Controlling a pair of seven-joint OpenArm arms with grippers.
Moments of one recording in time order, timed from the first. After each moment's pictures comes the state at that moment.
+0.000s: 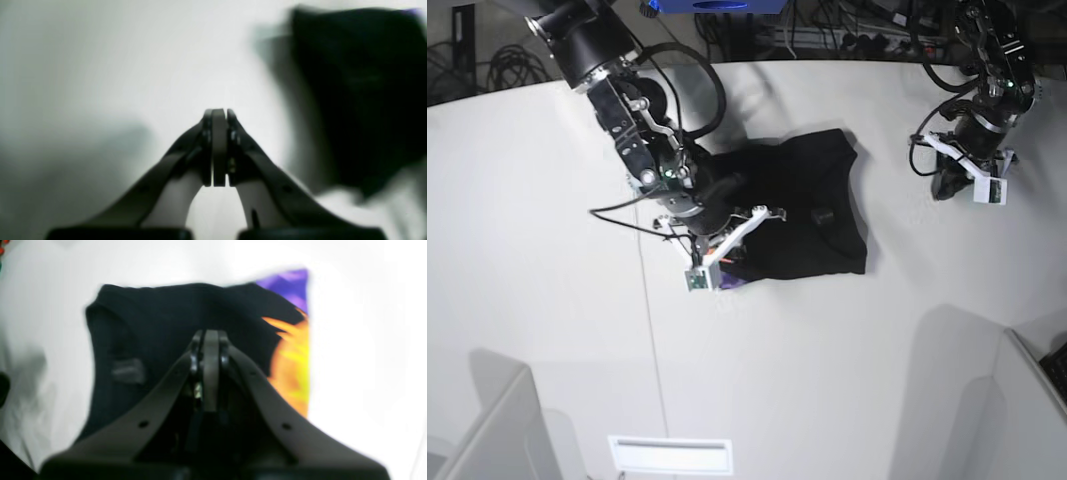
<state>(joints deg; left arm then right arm) 22.8 -12.3 -29.5 104.0 -33.1 -32.1 39.8 3.8 6.9 -30.8 98.4 26.1 -21.7 -43.9</state>
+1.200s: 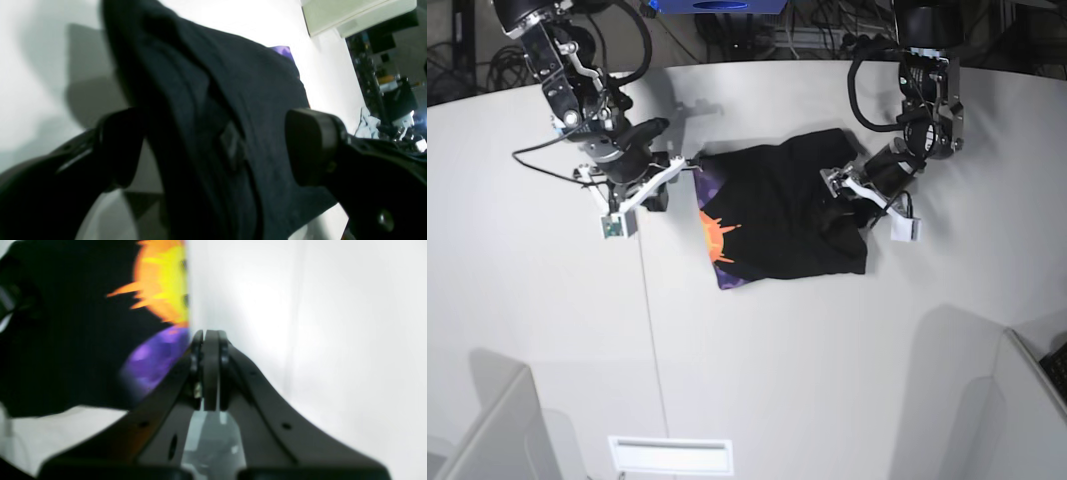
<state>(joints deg) 7.5 -10.1 -7.9 77.3 -51.1 -25.8 36.5 -10.8 20.4 -23.3 111.0 25.8 -21.5 -43.5</state>
